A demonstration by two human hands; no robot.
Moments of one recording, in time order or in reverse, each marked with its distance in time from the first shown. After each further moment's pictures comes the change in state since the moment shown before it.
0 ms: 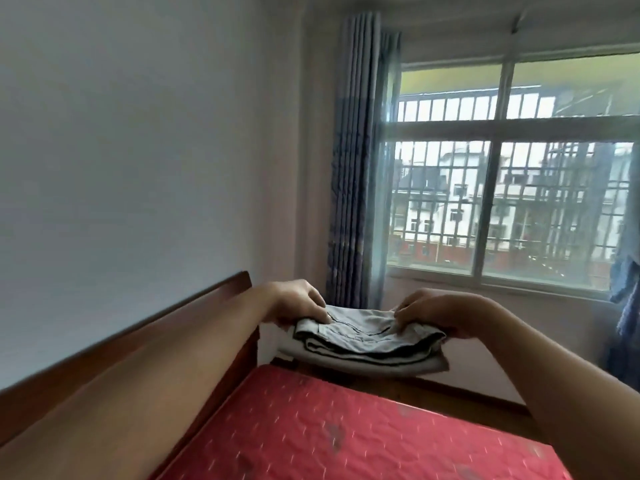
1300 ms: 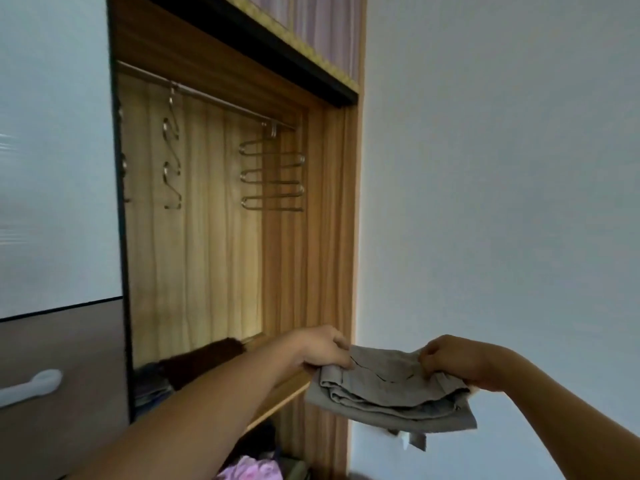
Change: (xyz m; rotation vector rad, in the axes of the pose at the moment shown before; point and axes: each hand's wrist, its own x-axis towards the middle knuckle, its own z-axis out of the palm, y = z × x) left_hand -1.011 -0.169 0.011 -0.185 1.142 -1.445; right_hand -0.555 -0.452 0.651 -0.440 -1.325 -1.368
